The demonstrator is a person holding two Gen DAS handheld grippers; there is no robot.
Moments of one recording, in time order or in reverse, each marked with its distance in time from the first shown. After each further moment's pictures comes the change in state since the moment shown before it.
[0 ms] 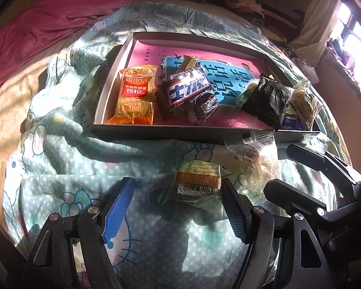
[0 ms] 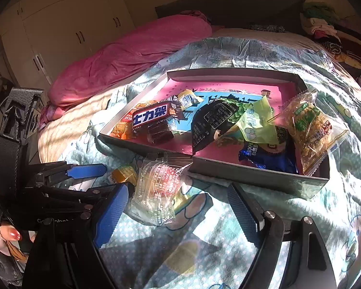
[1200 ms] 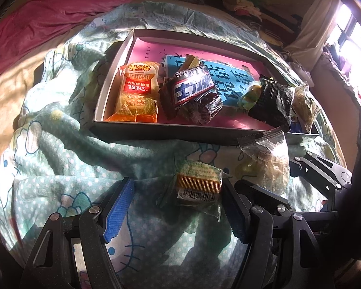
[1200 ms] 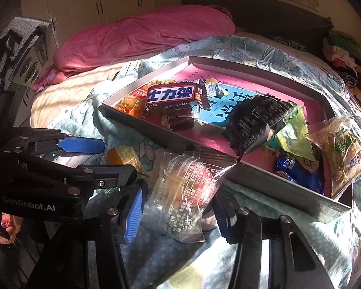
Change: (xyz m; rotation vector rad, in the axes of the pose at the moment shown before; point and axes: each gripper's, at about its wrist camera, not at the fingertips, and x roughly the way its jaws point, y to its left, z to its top) left arm 0.010 0.009 0.000 -0.017 -0.005 -0.050; right arm 0.031 0.024 -0.001 -0.188 0.051 -0.049
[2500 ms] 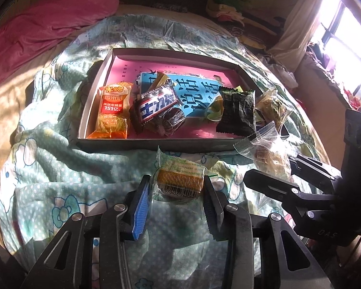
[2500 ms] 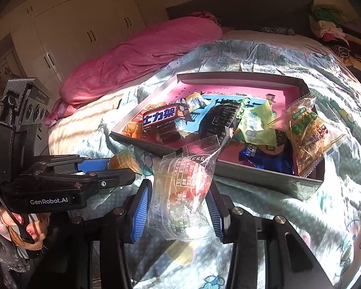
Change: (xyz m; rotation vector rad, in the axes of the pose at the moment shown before) left arm -0.033 -0.025 0.002 0.052 -0.049 -0.074; right arm -0.049 -0.033 -0.007 0.165 -0.080 0.116
